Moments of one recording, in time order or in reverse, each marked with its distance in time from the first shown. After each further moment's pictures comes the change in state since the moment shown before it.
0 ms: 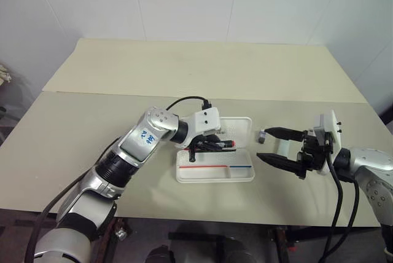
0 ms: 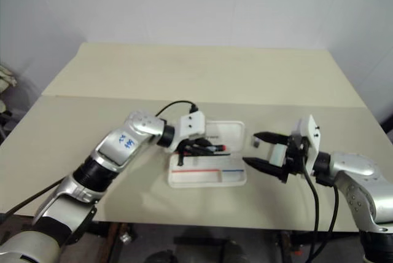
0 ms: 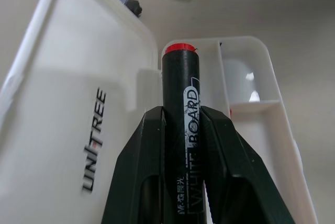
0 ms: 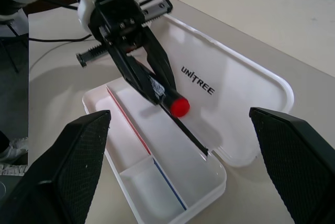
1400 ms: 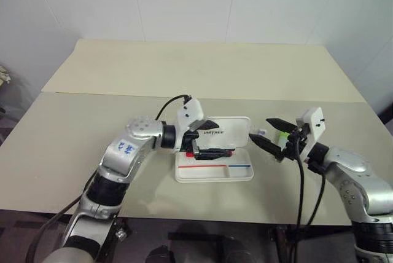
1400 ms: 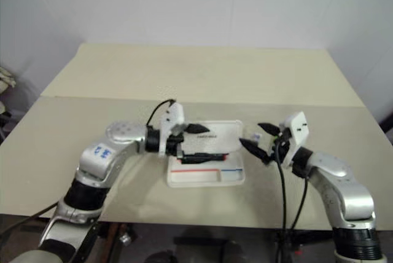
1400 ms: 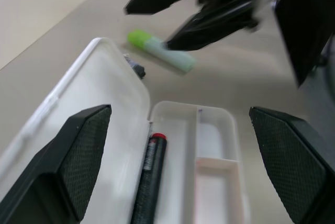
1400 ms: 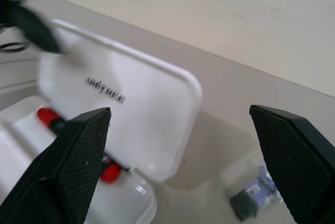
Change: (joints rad) left arm 0.286 -0.036 0.343 -0.289 -0.202 0.093 0.051; right arm -0.100 0.211 0.079 0.076 -0.203 -0.021 -0.401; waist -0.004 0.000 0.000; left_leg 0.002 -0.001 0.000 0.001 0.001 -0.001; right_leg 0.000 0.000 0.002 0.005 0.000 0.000
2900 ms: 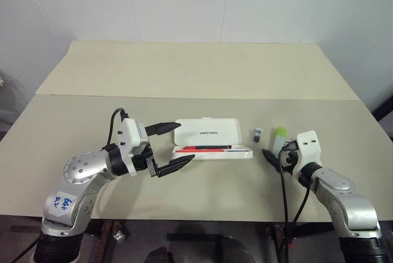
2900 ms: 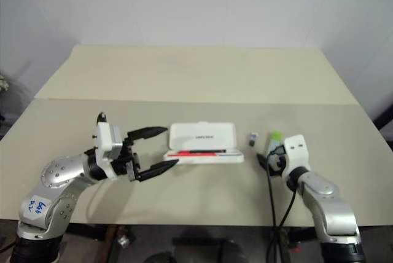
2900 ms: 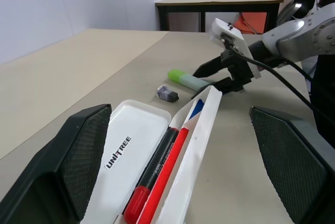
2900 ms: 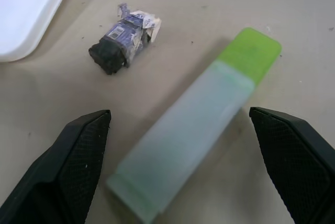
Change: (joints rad) left arm 0.384 0.128 0.246 -0.224 -0.175 -0.316 0.092; right arm 0.159 0.073 -0.001 0.023 -0.200 0.055 -0.268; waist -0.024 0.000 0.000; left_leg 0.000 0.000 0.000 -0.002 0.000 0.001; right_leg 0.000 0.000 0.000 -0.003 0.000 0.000
